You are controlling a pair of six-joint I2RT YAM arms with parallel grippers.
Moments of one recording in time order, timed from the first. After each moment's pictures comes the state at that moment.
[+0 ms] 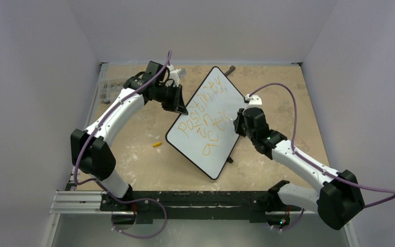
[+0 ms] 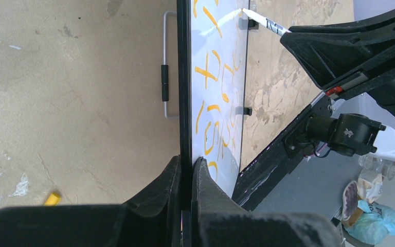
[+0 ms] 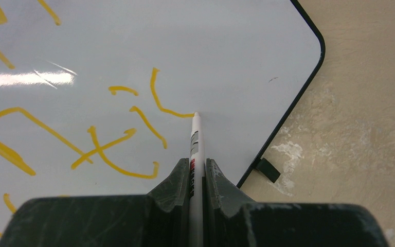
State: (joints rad) left arm -0.41 1.63 1.53 -0.84 0.53 -0.25; right arm 0.55 1.12 0.68 -0.12 0.28 0.41
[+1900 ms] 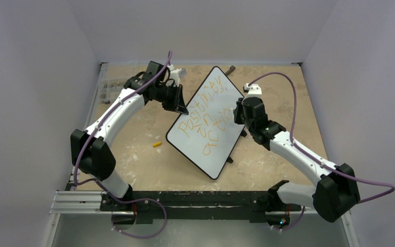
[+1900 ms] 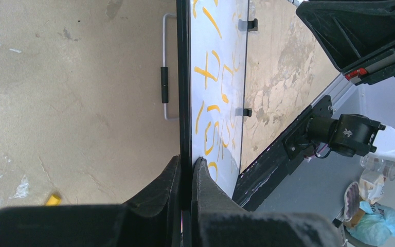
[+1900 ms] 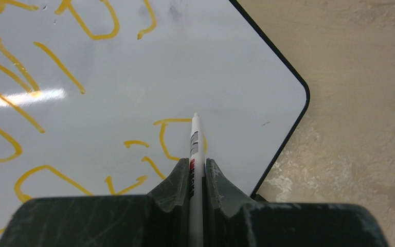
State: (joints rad) left arm -0.42 1.63 1.53 -0.83 0.52 -0.25; right arm 0.53 1.20 0.83 -0.13 0.32 0.36
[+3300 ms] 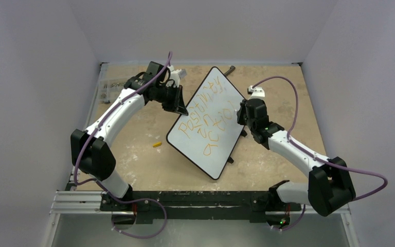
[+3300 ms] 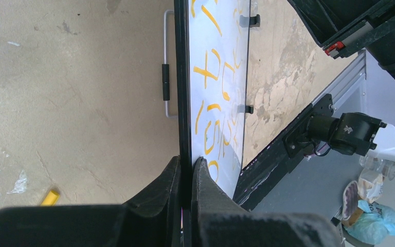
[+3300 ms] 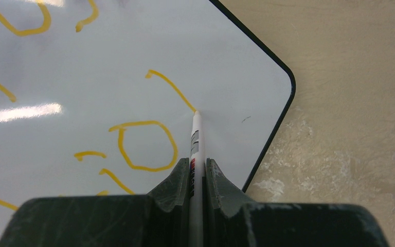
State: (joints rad) left arm -0.42 1.63 1.53 -0.84 0.52 -0.25; right arm 0.45 1.27 0.76 -0.02 0.28 0.38
